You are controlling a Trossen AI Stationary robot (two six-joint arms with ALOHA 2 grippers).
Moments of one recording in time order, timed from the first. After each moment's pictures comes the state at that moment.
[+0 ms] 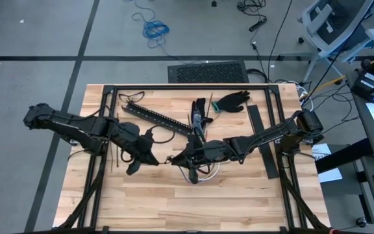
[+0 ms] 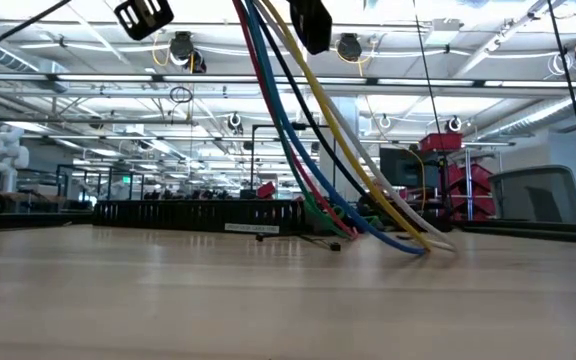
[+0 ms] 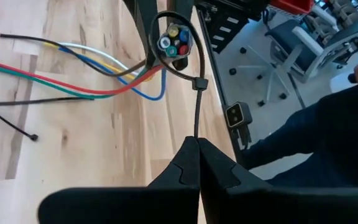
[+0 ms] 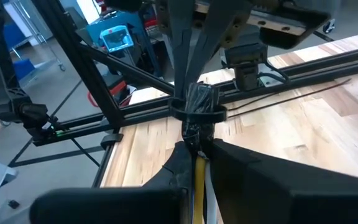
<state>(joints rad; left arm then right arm) -0.19 1.05 0.94 -0.49 0.30 -0.36 0.26 1.71 1.19 0.27 0.16 0.35</state>
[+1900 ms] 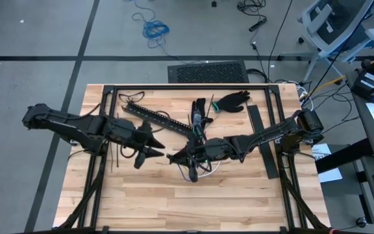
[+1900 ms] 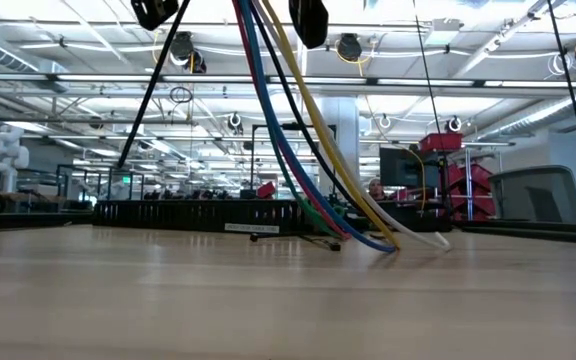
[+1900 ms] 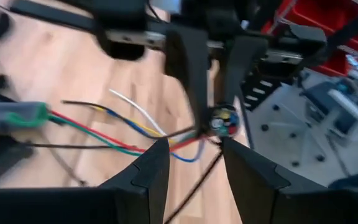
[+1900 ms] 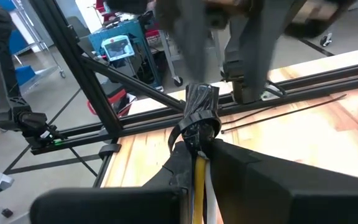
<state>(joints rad) -0.20 1.03 0.94 -0.36 0.05 -0.43 0.24 1.71 1.19 0.31 0.16 0.32</state>
